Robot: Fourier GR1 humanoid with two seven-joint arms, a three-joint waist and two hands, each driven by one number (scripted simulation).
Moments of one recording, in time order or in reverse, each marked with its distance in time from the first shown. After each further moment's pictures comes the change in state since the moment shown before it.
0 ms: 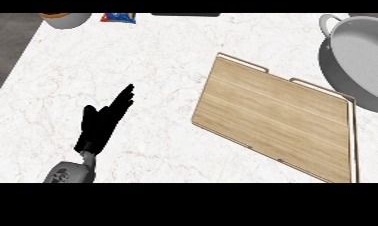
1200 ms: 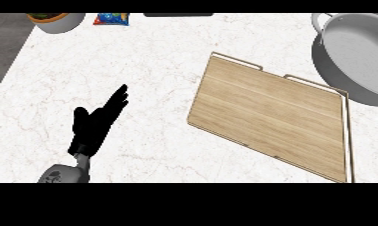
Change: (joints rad) left arm 0.018 0.038 -0.010 -0.019 0.048 0.034 -0.008; right arm 0.518 0.238 -0.242 -0.219 -0.317 0.177 -0.208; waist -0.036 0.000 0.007
